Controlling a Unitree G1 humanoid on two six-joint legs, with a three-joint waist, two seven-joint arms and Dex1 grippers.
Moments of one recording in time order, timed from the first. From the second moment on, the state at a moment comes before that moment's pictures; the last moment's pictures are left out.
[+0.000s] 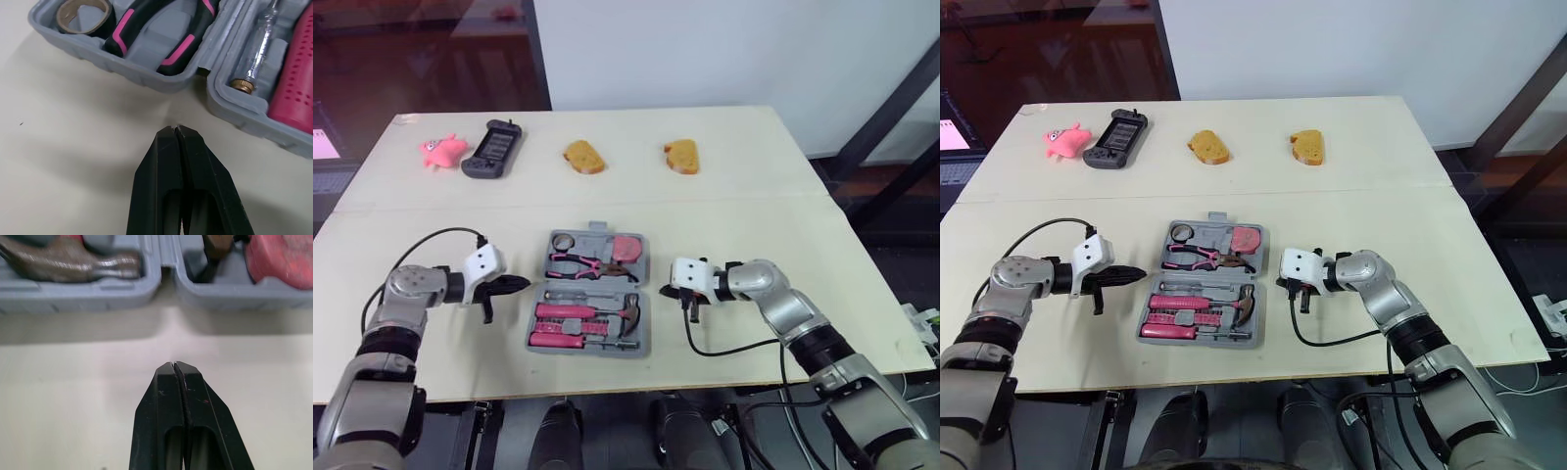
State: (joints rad) left arm -0.60 0.68 -0.05 0.96 -0.04 -0.37 -1.25; right arm -0.55 -0.54 0.40 0.37 -0.10 0.03 1.01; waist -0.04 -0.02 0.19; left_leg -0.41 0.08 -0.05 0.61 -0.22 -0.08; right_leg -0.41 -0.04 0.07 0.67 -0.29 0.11
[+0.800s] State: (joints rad) left arm -0.61 0.60 -0.04 1.01 -0.03 -0.33 -1.30; right arm -0.59 -0.42 0.40 0.42 -0.13 0.03 1.01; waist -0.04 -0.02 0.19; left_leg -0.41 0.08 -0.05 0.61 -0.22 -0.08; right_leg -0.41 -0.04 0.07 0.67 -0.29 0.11
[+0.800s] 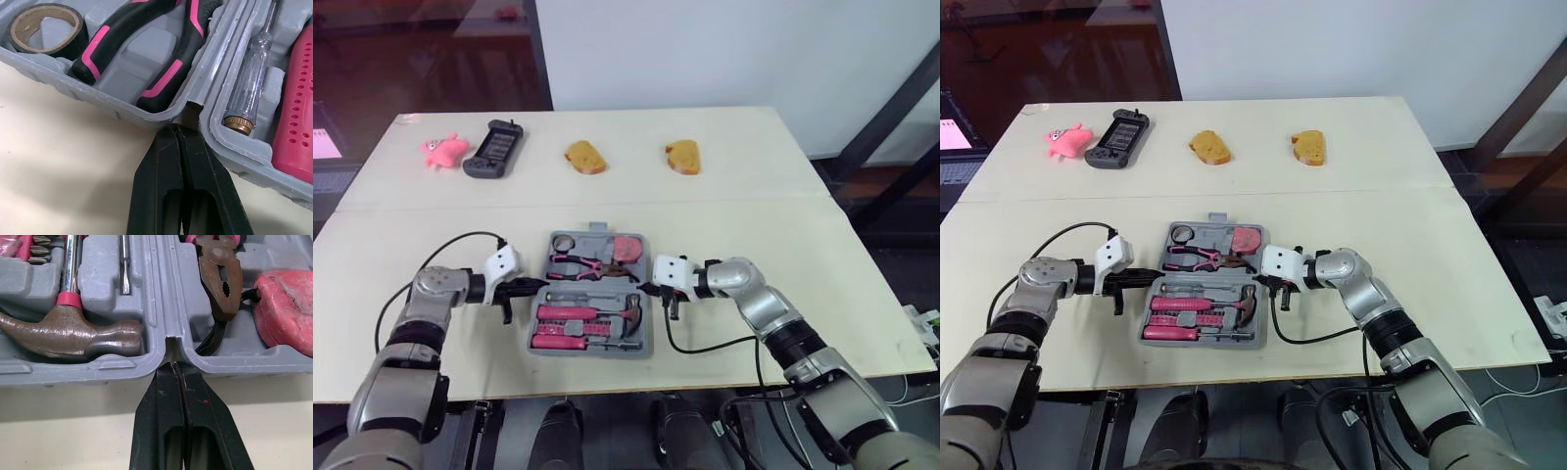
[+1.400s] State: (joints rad) left arm -0.34 0.64 0.00 0.62 -0.11 -0.18 -1.30; right arm -0.47 -0.43 0.40 0.17 -0.13 0.23 1.04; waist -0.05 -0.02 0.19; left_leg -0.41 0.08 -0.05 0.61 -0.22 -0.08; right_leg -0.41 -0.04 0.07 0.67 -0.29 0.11
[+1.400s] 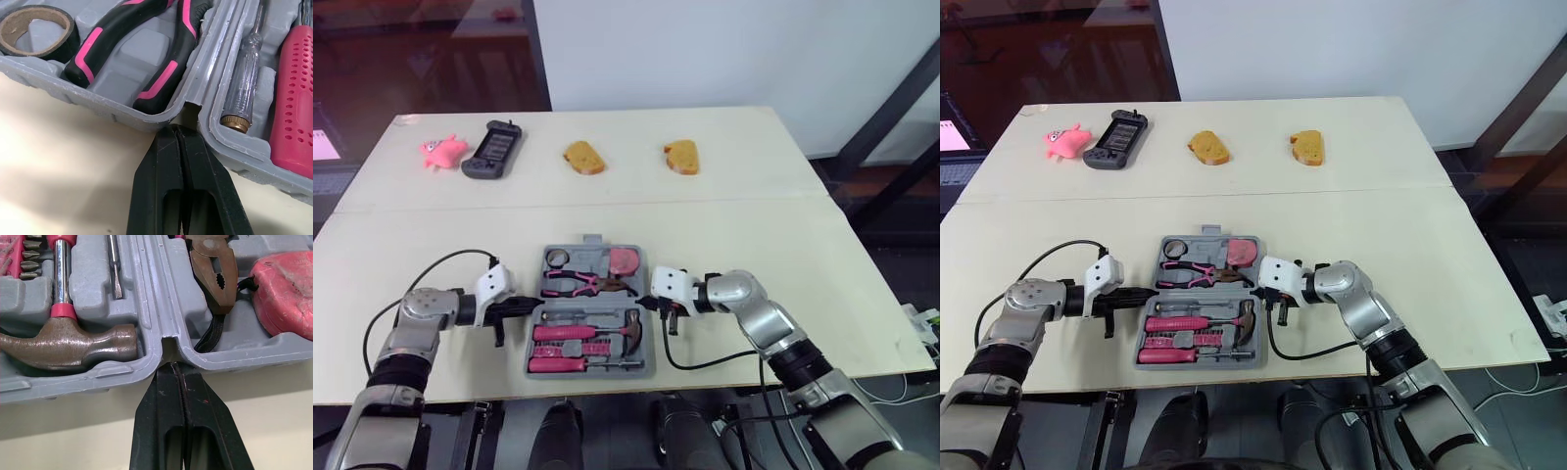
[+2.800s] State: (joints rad) left arm -0.03 0.71 0.27 0.20 -0.48 0.16 -1.25; right arm -0.41 -0.66 0.19 -0.01 0.13 0.51 1.19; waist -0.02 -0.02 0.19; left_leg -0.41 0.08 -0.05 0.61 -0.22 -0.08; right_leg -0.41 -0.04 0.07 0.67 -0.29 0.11
